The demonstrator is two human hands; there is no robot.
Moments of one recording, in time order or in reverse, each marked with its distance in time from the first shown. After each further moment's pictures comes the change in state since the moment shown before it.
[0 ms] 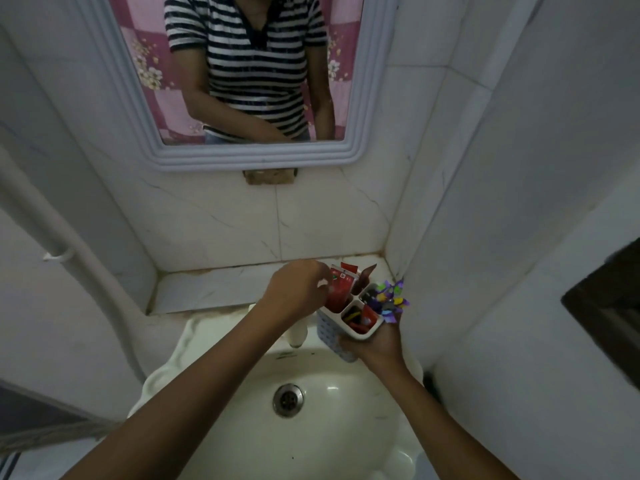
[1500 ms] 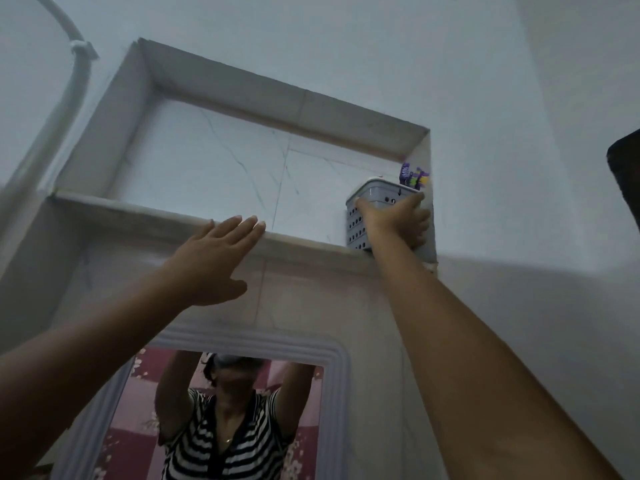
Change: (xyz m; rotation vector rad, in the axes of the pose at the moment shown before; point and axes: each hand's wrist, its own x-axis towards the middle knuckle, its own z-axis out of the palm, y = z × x) left_hand 0.058 0.085 -0.569 0.708 1.015 0.142; right_hand 0.127 -0.806 -0.188 0.140 0.926 -0.760
